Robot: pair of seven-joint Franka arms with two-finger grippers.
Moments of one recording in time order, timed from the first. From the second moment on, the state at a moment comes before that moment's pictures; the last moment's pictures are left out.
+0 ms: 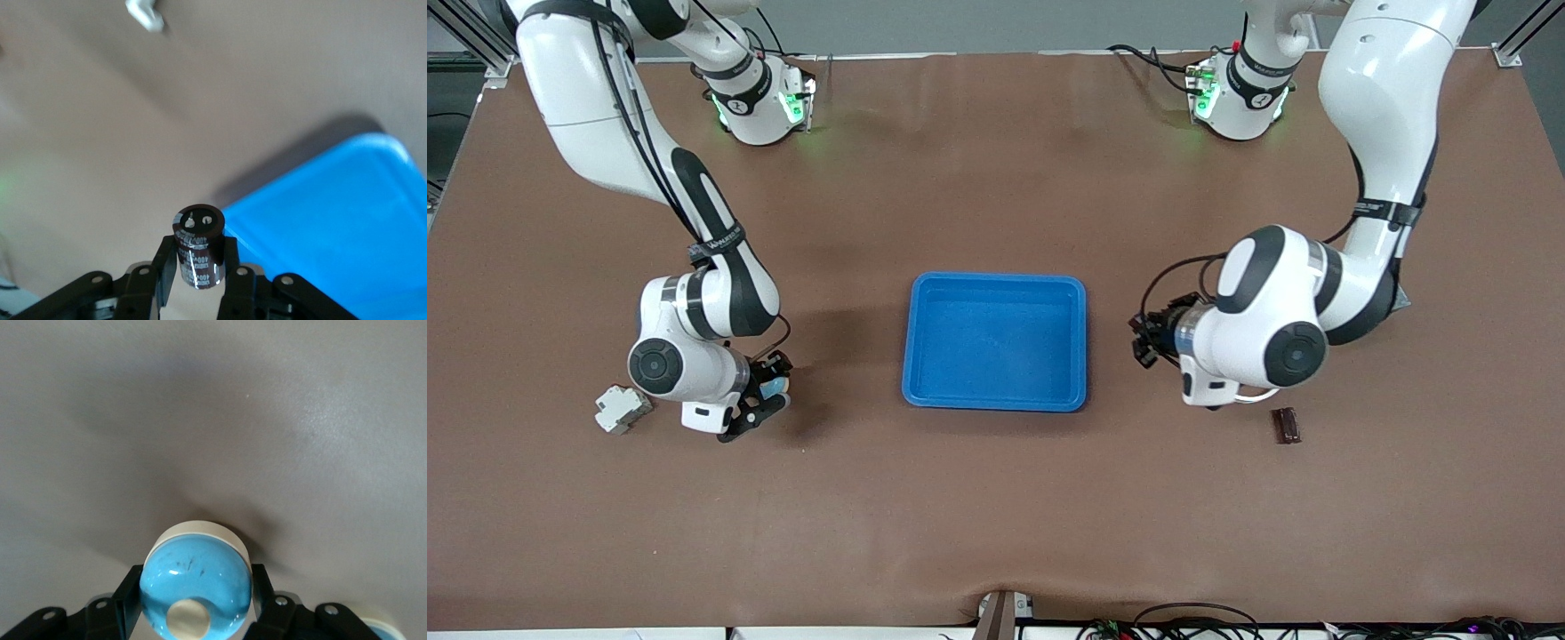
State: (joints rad) left arm -0.12 0.60 -0.35 -1.47 -0.17 1.73 -1.18; right arm 0.17 0.64 -0.01 -1.73 0.04 2.18 -0.38
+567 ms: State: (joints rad) left arm -0.16 0.65 -0.37 -1.48 -0.19 1.74 -1.19; right arm 0.41 0.53 0.00 -1.72 0.05 2.05 0.21
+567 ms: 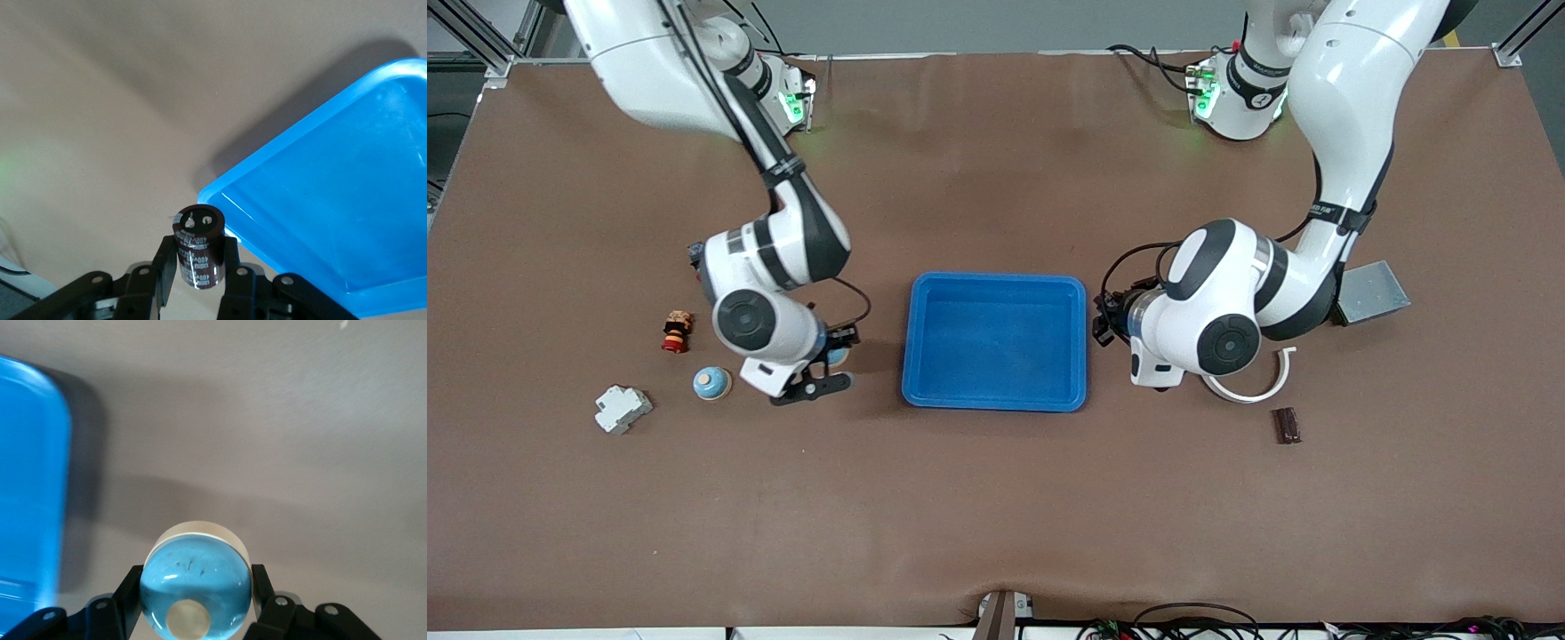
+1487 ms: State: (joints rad) left arm -0.27 0.80 -0.37 -1.48 -0.24 1.95 -1.21; right arm 0.61 0.56 0.00 -1.72 0.16 2.19 0.58
